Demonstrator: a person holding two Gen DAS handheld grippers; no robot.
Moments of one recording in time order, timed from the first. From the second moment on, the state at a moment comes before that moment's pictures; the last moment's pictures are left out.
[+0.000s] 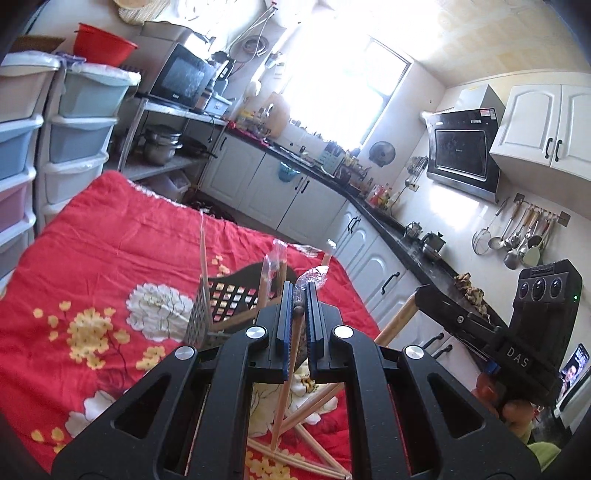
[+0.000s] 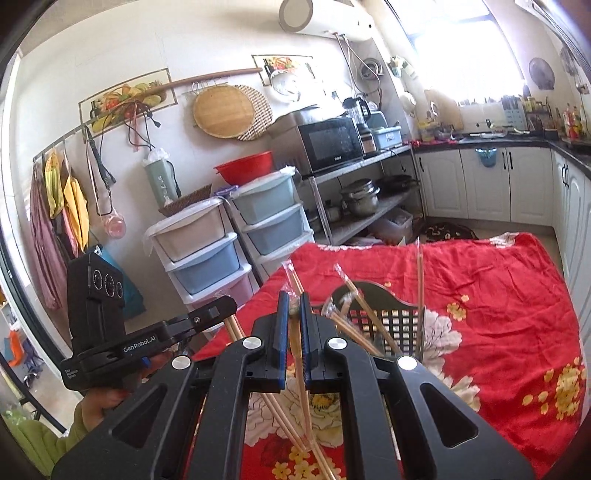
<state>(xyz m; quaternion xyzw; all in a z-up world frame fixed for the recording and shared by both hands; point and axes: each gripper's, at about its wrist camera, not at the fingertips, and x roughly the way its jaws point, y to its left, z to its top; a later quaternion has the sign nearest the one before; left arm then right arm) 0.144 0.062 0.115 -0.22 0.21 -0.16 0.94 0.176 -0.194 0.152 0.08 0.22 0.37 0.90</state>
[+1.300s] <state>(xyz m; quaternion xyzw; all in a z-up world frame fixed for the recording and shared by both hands) 0.186 0.091 0.170 -0.21 0.09 -0.06 0.97 0.238 -0.239 0.199 0.11 0.12 0.25 0.95</state>
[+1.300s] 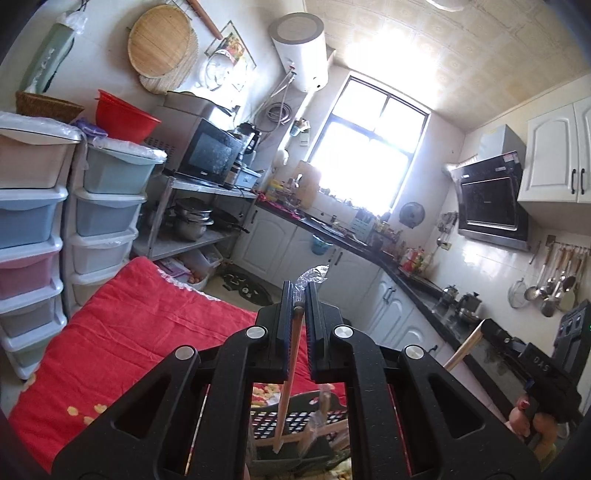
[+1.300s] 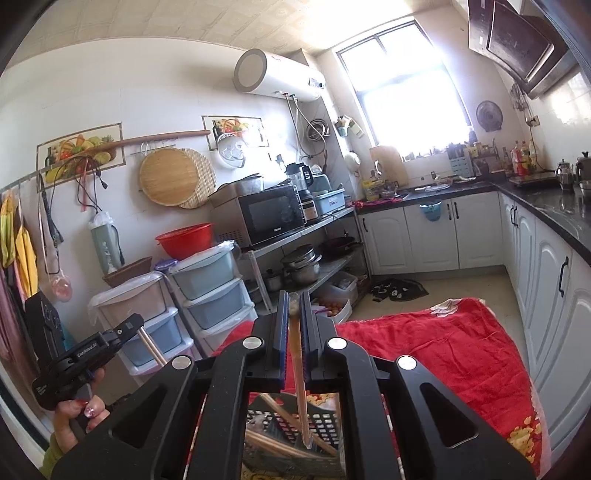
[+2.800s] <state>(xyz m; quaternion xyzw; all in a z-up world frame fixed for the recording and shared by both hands) 0.198 0.077 0.105 -0.21 0.13 -0.07 0.97 0.256 -0.205 0.114 0.09 0.21 0.23 0.95</state>
